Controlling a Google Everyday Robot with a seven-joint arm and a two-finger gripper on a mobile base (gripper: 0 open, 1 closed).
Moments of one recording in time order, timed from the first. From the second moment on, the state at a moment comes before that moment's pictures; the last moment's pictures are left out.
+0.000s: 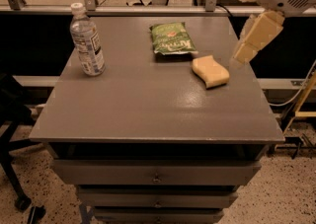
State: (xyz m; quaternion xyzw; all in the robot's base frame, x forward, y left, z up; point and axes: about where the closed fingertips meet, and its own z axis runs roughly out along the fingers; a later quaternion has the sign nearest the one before) arm 0.532 -0.163 1.016 -0.62 0.73 0.02 0.30
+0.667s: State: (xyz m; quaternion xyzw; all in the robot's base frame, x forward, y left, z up) arm 0.554 -0.145 1.012 -0.62 0.71 0.04 0.33
